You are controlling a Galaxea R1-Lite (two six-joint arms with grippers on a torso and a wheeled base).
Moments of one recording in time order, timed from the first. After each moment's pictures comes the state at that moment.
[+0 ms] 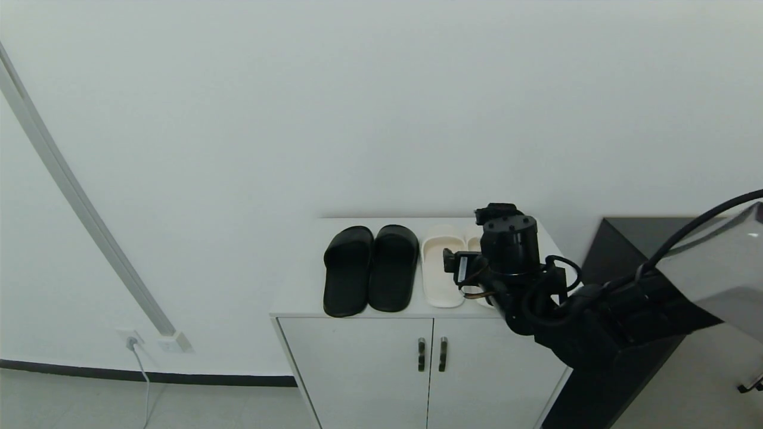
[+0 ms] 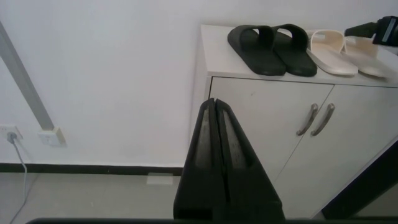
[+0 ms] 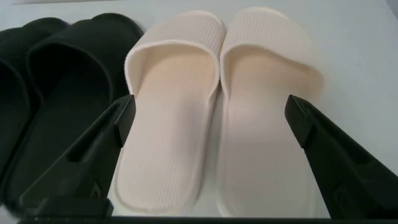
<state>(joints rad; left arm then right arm) 0.00 0.00 0.00 0.00 0.00 -0.09 0.69 2.07 -1.09 -0.72 -0.57 0.28</state>
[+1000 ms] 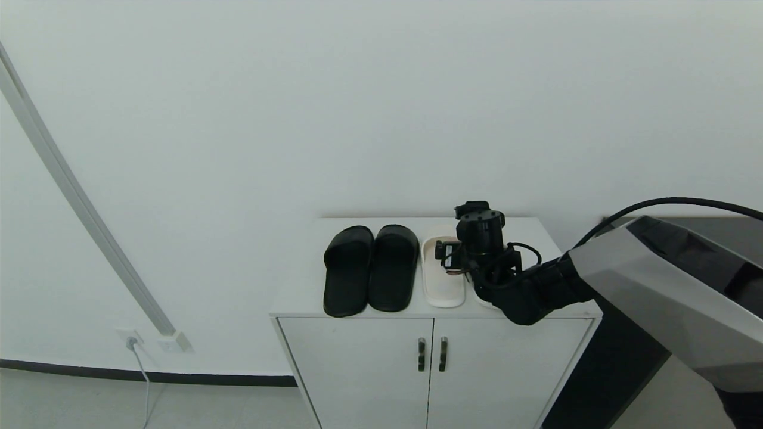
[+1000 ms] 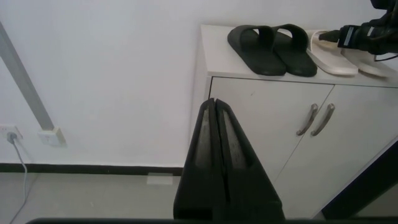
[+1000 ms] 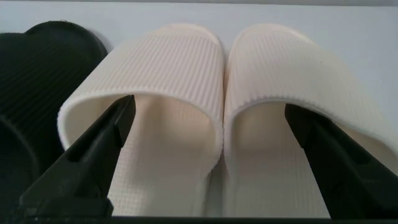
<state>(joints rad) 0.00 0.00 0.00 0.00 0.00 -0.09 0.59 2.36 -1.48 -0.62 -0.52 0.19</state>
